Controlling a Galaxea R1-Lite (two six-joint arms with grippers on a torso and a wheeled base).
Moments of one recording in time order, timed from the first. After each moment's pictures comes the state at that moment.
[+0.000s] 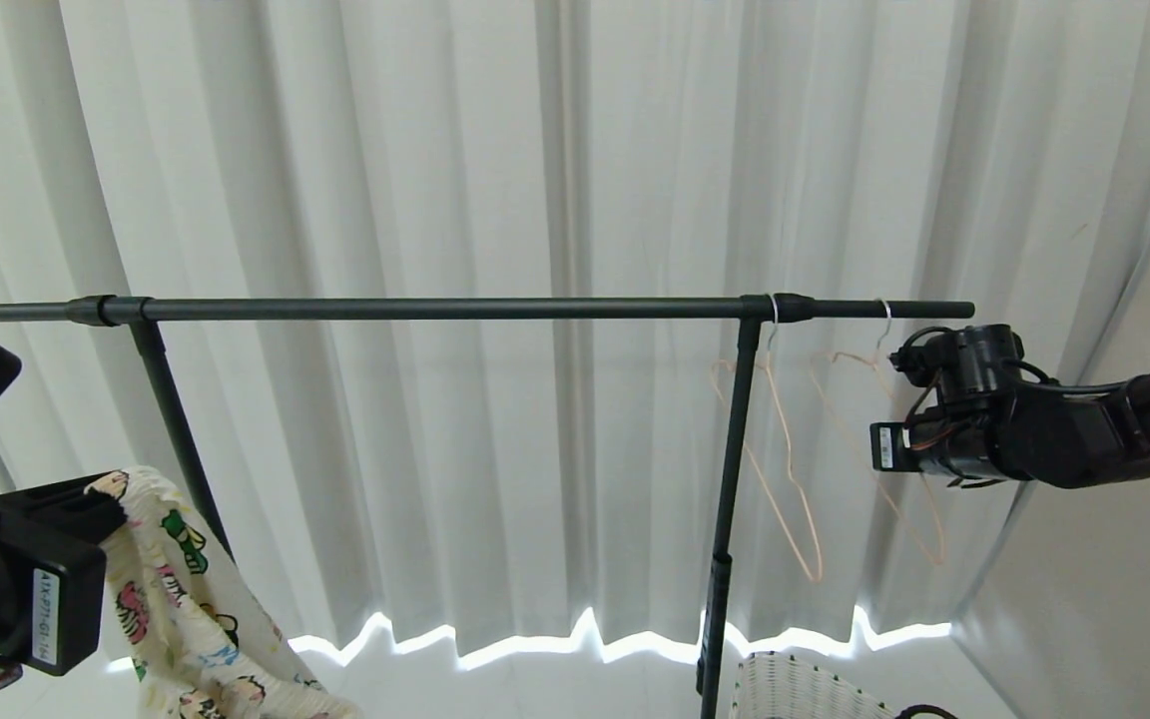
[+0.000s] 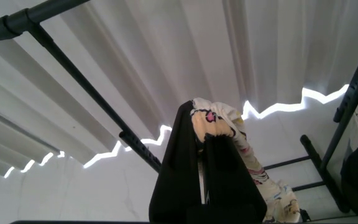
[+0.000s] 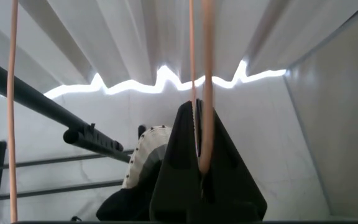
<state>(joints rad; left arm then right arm) -0.58 0.98 -0.75 0.21 0.50 0.15 0.22 2.02 -1.12 -0.23 -0.15 0.17</state>
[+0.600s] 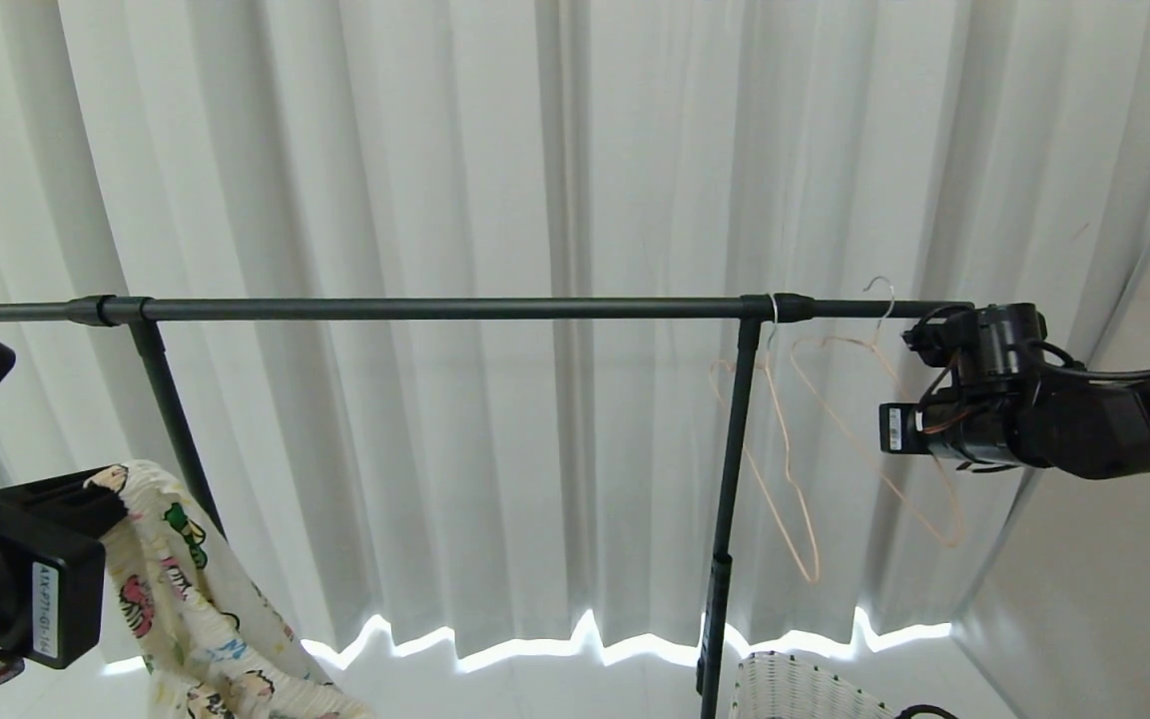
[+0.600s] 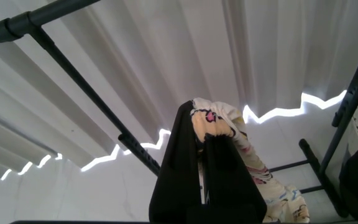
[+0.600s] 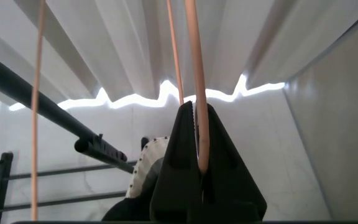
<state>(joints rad) -0.58 0.98 -0.75 0.19 0.50 0.15 0.22 1.95 -1.12 -0.23 -0.15 0.17</state>
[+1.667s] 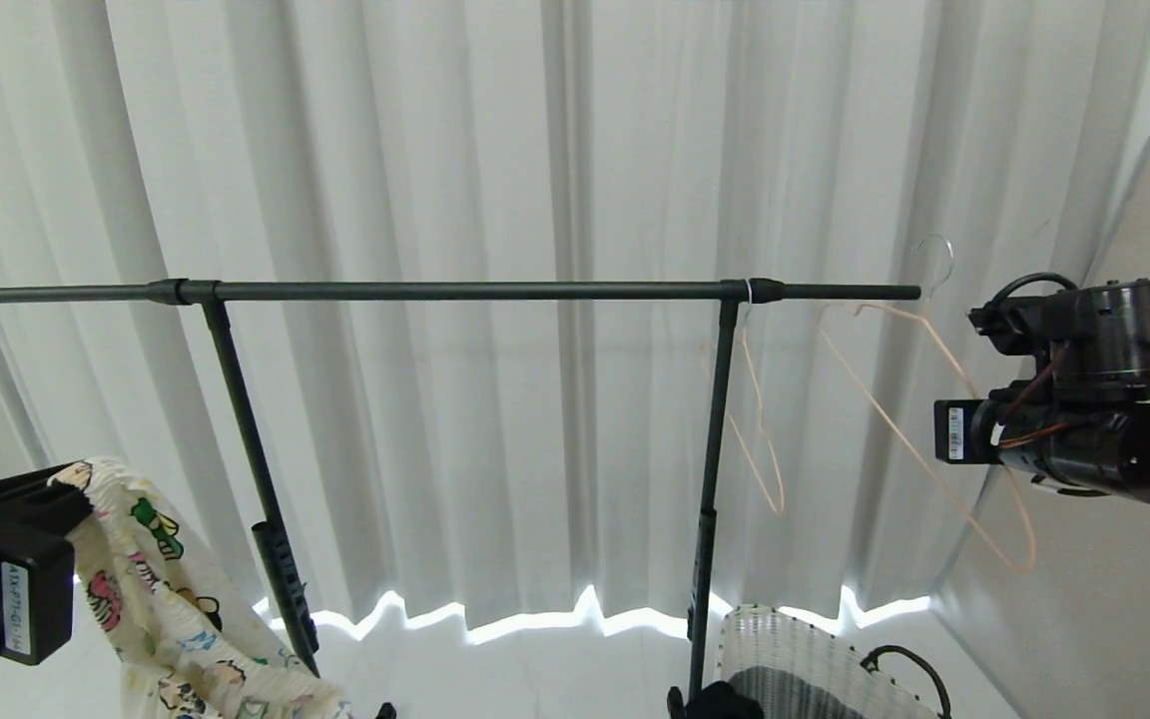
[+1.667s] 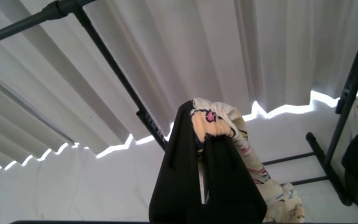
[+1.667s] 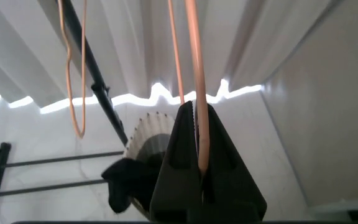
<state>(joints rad) -0.52 0.94 -0.71 0.14 0.50 0.20 0.31 1.63 -0.90 -0.22 -0.29 0.16</state>
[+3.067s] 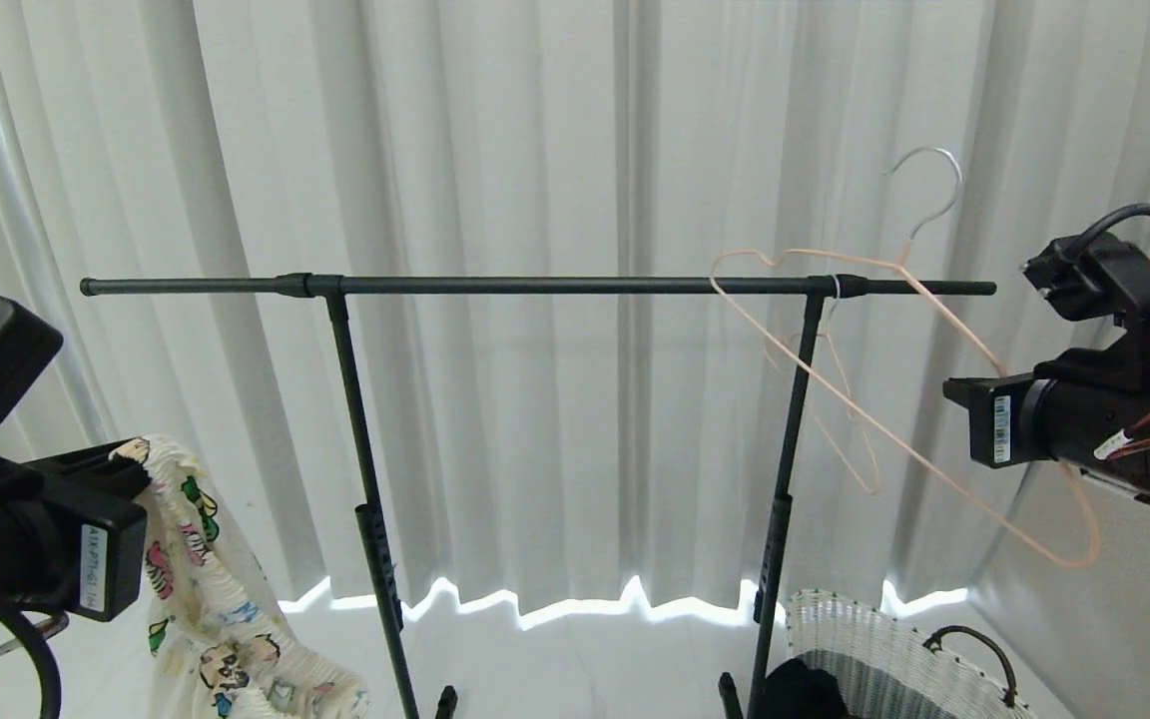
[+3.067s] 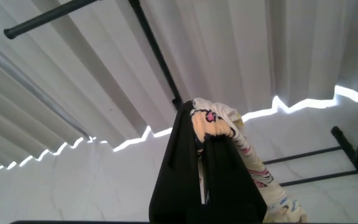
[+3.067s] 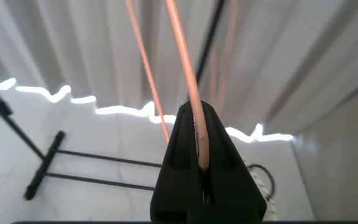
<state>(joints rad) -0.52 1.03 -0.70 0.03 0.50 0.22 0.53 1.38 -0.87 -0.17 -0.28 0.06</state>
